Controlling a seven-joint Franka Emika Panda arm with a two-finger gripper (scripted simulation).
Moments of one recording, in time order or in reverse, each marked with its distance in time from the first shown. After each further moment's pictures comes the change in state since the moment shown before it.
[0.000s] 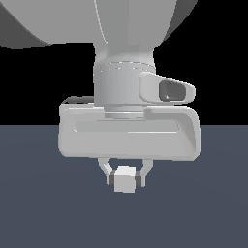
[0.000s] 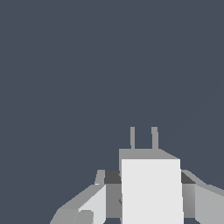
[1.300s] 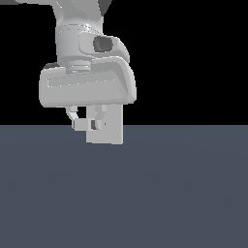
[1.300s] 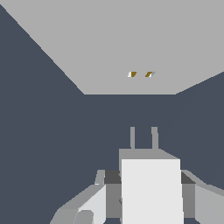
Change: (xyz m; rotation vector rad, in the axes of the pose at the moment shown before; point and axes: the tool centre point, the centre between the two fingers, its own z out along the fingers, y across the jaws) arm 0.054 -0.084 -0.079 -0.018 0.002 0.170
